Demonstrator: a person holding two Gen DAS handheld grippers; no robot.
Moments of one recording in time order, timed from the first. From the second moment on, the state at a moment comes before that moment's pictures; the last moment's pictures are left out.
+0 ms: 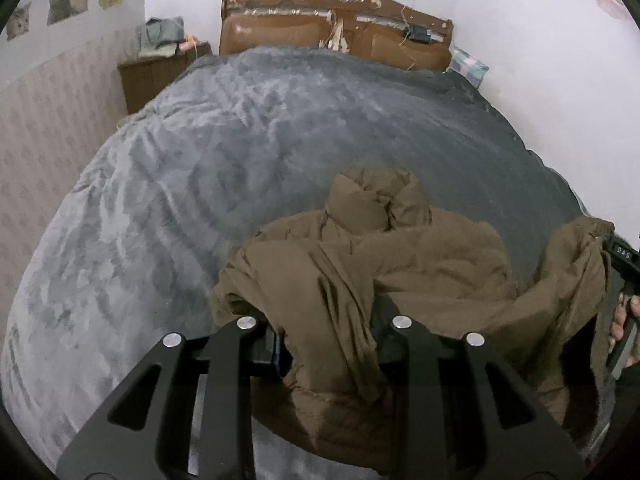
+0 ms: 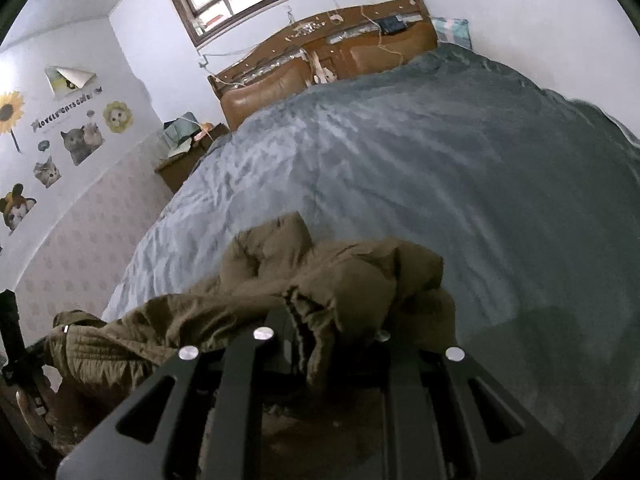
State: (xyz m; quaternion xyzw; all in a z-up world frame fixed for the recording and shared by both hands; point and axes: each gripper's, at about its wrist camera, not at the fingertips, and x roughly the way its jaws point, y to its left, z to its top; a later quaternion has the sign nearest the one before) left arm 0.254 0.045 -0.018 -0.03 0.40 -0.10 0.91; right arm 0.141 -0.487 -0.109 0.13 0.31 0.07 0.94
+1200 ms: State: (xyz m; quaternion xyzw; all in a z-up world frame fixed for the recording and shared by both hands) left arm 0.362 0.077 -0.009 -0.17 0.41 -0.09 0.89; right arm 0.241 -0.499 -0.105 0.13 0.32 0.09 0.93
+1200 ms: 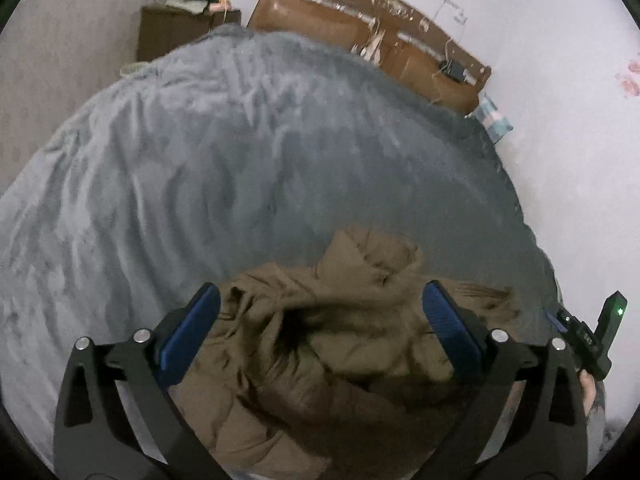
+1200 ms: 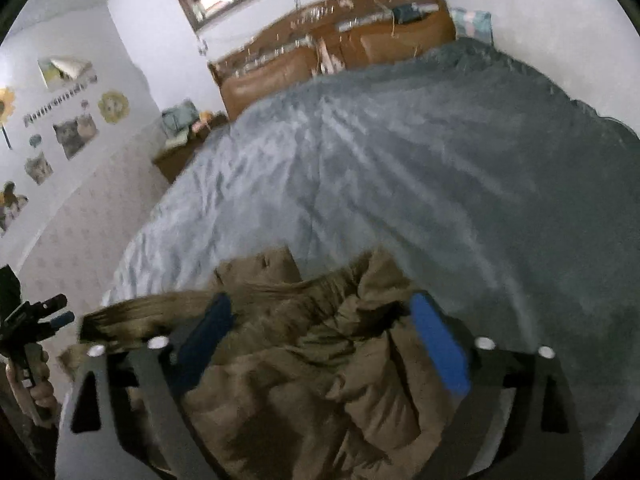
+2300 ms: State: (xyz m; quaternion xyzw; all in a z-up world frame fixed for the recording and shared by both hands) left arm 0.365 0.063 -0.144 -0.06 0.50 -0.03 0.86; right arm 0.259 -0.509 -0.224 0.02 0.40 0.08 0.91
